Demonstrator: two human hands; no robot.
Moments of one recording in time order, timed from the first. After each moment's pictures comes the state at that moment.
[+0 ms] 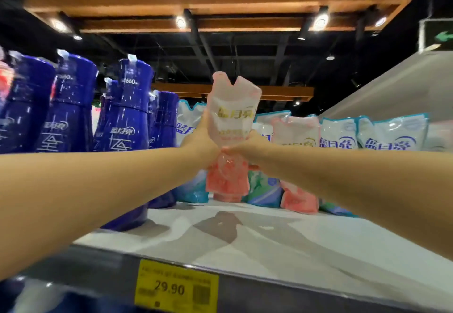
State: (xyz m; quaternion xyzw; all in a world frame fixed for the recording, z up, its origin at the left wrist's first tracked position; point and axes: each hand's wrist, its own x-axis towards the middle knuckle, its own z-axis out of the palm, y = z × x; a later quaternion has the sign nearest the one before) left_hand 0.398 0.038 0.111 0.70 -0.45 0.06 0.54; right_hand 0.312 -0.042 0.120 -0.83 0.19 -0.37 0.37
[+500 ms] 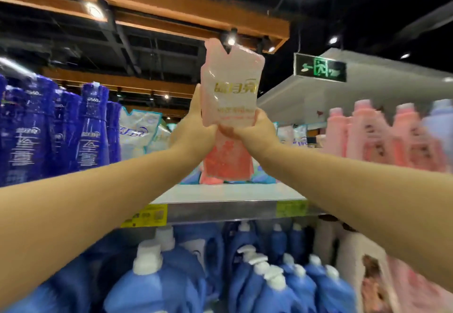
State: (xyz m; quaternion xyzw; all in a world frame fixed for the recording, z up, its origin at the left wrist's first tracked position) left_hand 0.224 0.179 0.106 0.54 -0.58 0.08 0.60; right_hand 0.111 0.135 0.110 -0.70 0.23 -0.61 0.30
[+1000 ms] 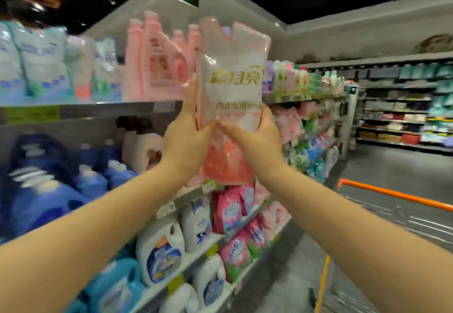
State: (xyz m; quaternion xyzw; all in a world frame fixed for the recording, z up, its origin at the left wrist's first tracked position) left_hand -0.196 0.248 -0.048 0.32 -0.73 -0.14 0.59; right_hand -0.316 0.282 -0.053 -0.54 0.44 -0.70 0.16
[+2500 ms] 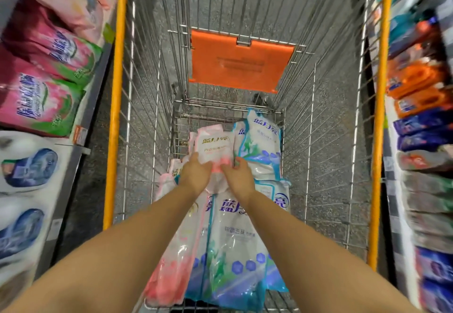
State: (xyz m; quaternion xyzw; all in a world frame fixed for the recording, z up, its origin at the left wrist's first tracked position) left_hand -0.706 0.245 -0.665 0.48 -0.72 -0.48 -0.17; right_hand -0.753 0.339 -0.654 0.09 0.81 -0.42 0.39
